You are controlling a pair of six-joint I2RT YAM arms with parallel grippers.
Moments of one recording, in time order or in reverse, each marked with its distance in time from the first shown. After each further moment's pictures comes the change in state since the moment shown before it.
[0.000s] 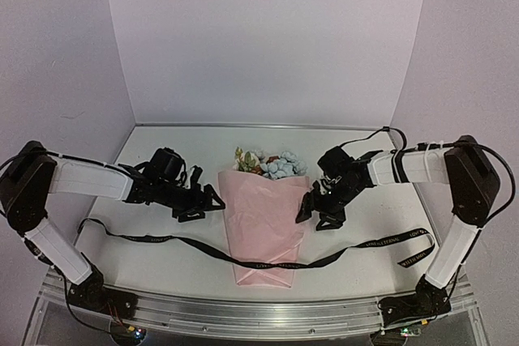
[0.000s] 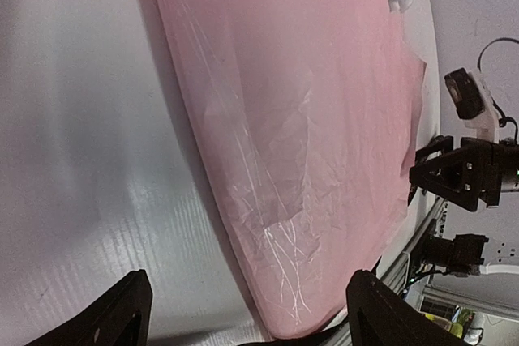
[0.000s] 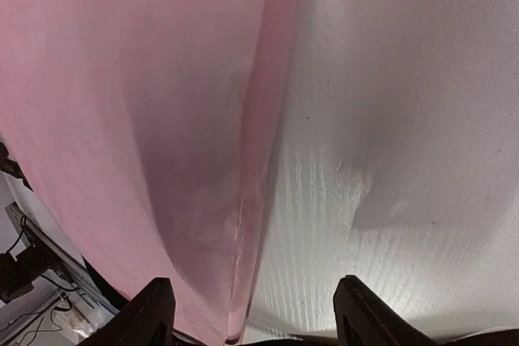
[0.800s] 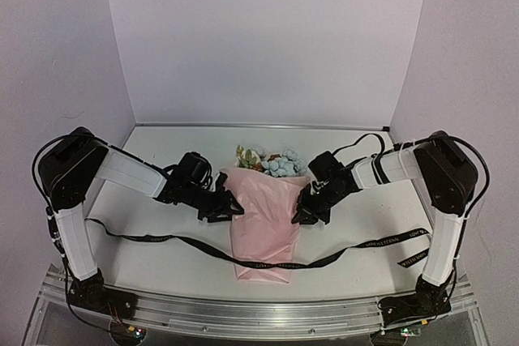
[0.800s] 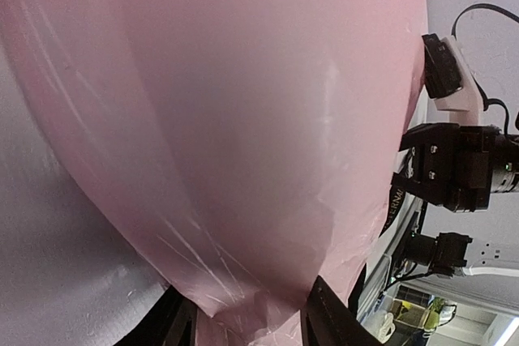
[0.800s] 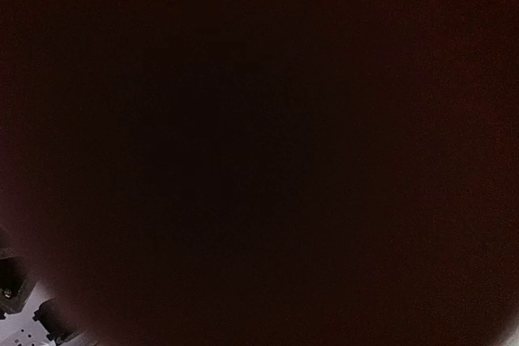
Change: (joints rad) left arm -0.050 0.303 0.165 0.147 0.110 -0.075; right arm -0.001 0.163 0.035 0.215 -0.051 0.181
